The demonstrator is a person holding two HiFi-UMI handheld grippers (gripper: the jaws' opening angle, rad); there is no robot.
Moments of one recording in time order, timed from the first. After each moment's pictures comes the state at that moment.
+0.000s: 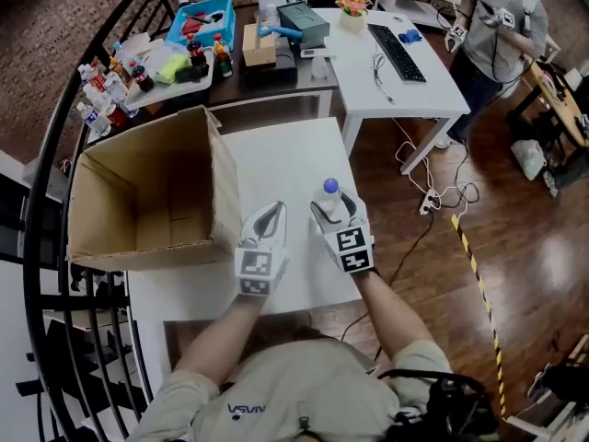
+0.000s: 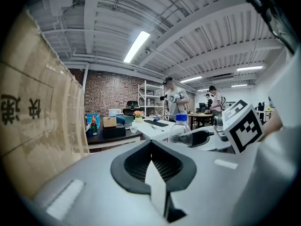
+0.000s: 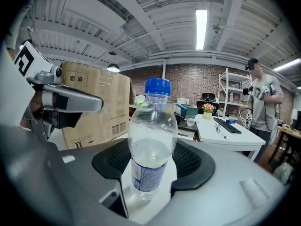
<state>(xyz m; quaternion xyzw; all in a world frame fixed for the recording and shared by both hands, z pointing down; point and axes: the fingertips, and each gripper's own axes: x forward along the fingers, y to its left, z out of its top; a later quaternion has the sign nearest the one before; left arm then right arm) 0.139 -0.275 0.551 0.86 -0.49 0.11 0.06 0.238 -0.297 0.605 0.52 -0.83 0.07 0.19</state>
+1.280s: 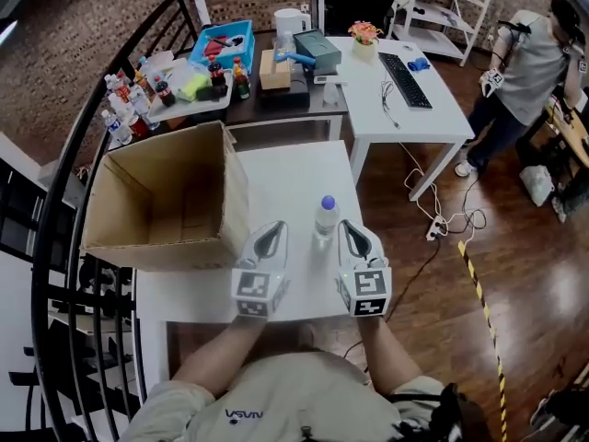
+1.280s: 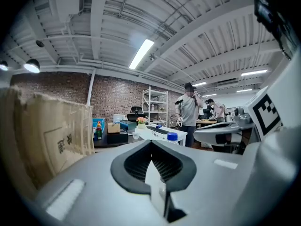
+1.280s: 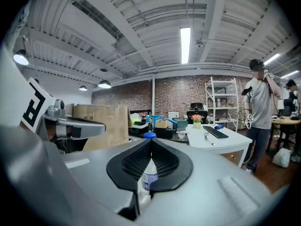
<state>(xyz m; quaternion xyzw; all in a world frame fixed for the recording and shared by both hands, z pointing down) 0.134 -0.234 0.500 0.85 -0.52 0.07 0.06 0.263 -0.227 0.502 0.57 -0.81 0.07 0.08</state>
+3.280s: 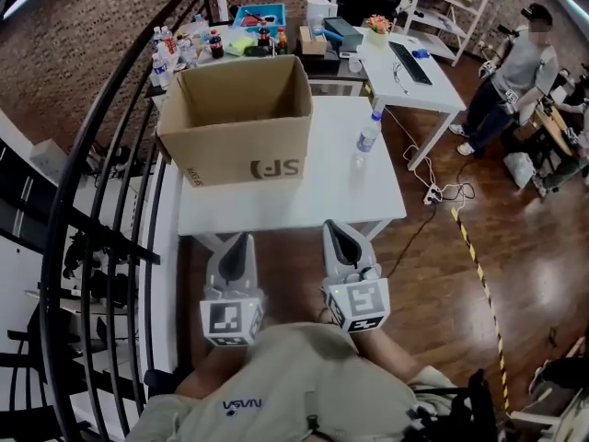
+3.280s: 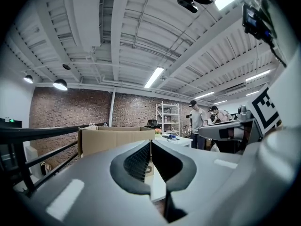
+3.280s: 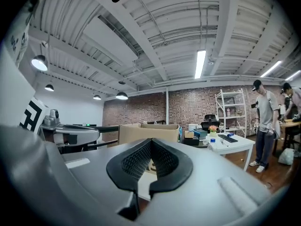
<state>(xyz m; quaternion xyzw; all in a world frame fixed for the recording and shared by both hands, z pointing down) -0.122 0.102 0.421 0.80 -0.60 0.00 0.02 0.030 0.089 0.411 0.53 -0.85 0.02 0.04</state>
